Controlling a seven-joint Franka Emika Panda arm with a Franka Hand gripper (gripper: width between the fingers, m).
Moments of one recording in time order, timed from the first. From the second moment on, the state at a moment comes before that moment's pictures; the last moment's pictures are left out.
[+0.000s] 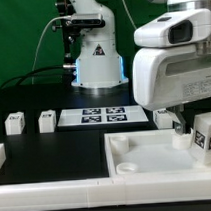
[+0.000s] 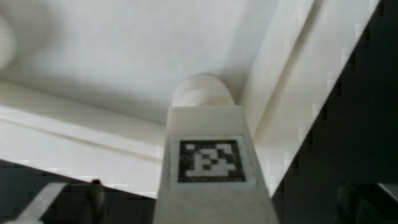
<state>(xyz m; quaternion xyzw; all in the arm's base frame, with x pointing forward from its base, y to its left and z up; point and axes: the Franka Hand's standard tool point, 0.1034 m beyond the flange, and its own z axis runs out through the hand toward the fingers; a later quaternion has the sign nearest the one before) 0.627 0.116 0.083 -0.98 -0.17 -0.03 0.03</state>
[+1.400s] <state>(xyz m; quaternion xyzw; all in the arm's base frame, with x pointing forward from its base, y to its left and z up) 0.626 0.115 0.082 -0.99 0.13 -0.02 0.05</state>
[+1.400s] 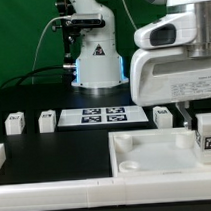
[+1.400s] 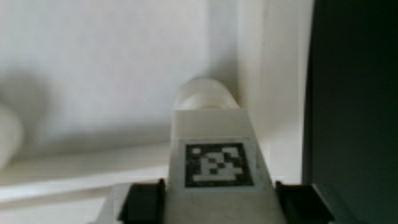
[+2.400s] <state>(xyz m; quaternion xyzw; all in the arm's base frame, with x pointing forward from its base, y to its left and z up) 0.625 0.123 0.080 -0.79 0.61 0.02 0.07</state>
